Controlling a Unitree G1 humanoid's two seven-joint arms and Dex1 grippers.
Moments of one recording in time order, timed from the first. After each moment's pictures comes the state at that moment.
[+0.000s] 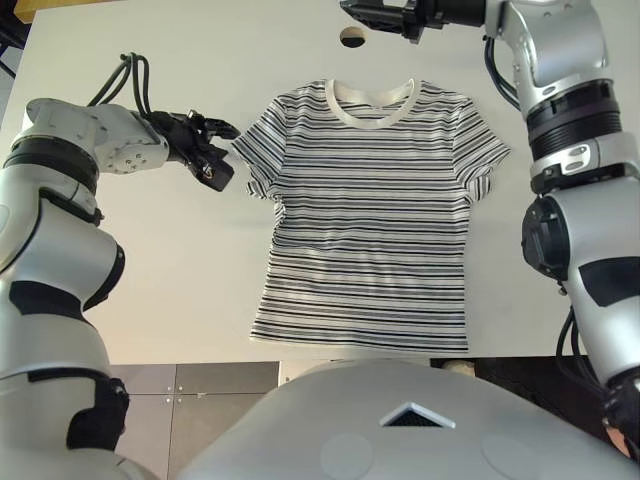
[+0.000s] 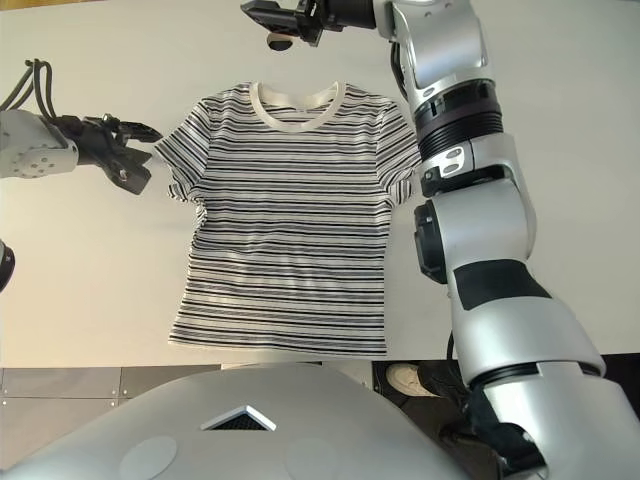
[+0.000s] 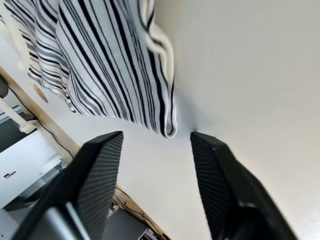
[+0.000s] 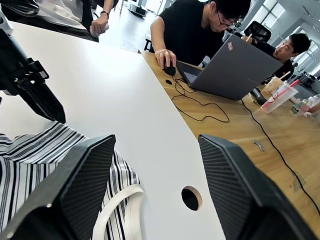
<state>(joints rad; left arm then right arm) -0.96 0.77 -0.95 1.23 1.12 -0.92 0.02 -1.06 -0.23 0.16 0.83 -0.03 -0.02 0.95</state>
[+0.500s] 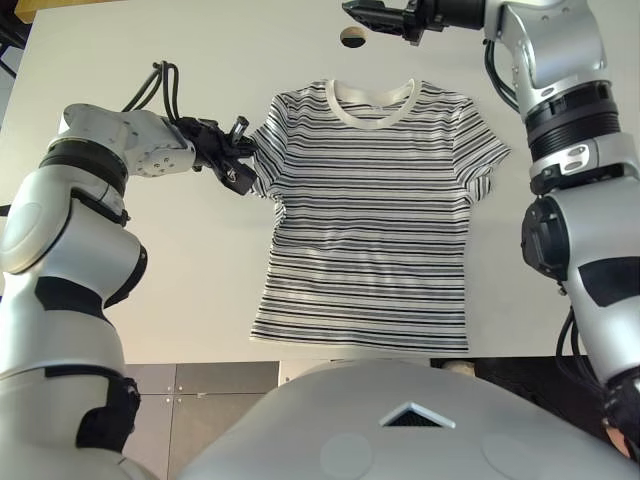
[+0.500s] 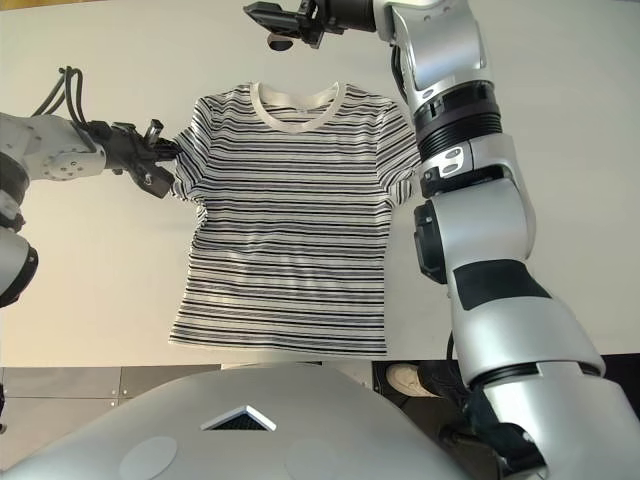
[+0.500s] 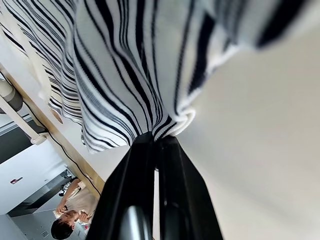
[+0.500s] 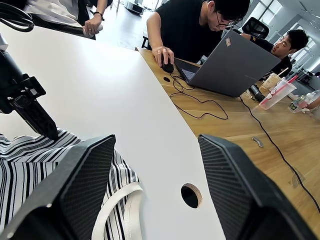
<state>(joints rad) -0.95 0.68 -0.95 1.25 1.10 -0.90 0.04 -1.06 -0.23 0.16 0.84 -0.03 -0.03 0.94</state>
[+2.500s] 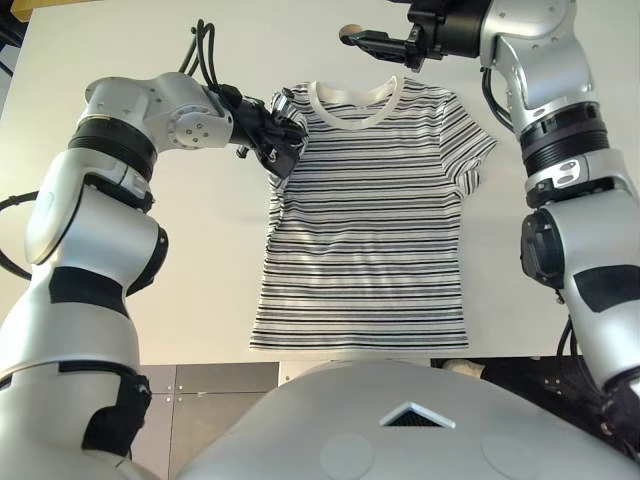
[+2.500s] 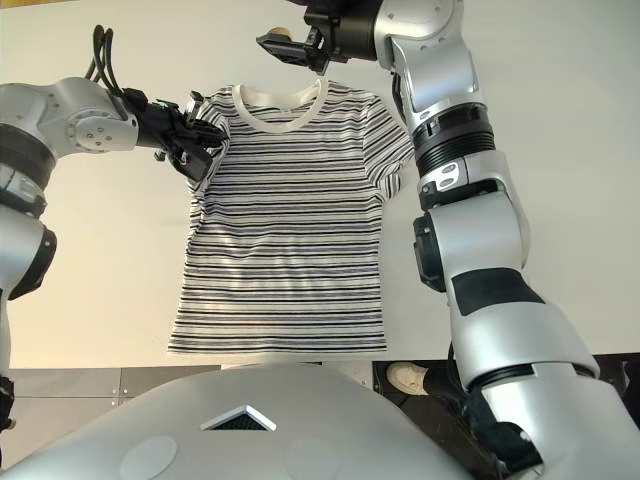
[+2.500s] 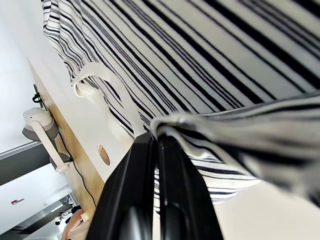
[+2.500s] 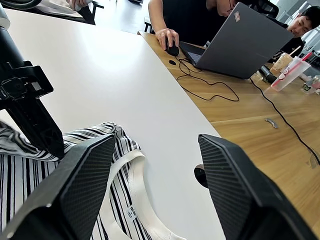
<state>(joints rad) -0.99 0.59 -0.76 1.15 0.89 -1.01 -0.31 -1.00 -0.23 0.18 0.86 -0.03 -0.03 0.94</state>
